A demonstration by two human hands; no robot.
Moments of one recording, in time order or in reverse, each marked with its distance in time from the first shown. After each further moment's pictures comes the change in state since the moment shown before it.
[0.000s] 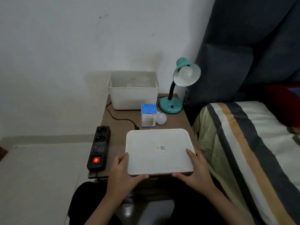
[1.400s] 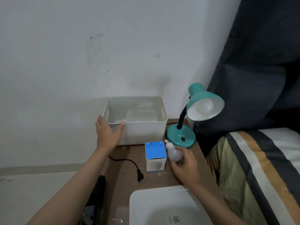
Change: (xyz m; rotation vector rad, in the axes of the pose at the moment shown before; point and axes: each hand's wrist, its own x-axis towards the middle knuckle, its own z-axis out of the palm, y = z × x) left_hand 0.327 -0.016 -0.020 -0.032 0.222 -0.134; right_hand 0.223 -0.032 0.053 0.236 0.261 -0.042
